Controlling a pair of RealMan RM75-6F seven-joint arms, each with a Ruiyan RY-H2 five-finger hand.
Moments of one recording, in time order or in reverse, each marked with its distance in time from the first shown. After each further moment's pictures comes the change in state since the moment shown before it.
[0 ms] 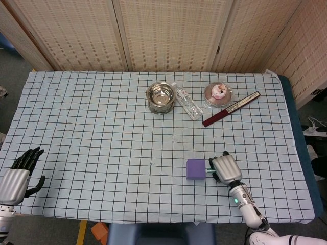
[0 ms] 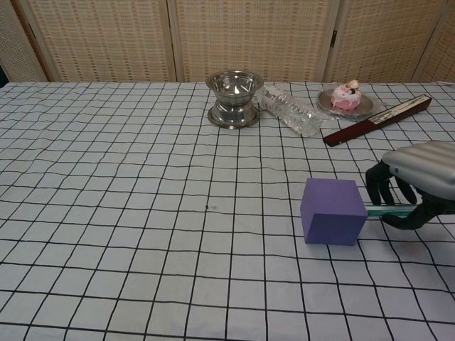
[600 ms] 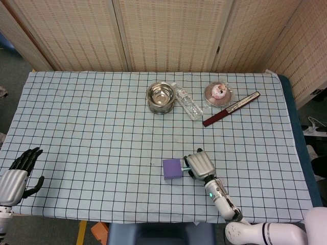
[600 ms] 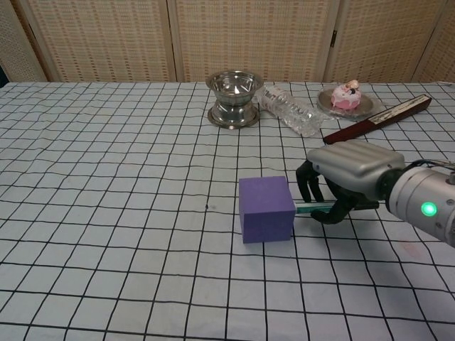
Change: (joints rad) left arm 0.003 0.019 0.006 -0.001 0.015 0.011 -0.051; right arm 0.162 -0.169 0.073 0.034 0.151 -0.046 -0.119
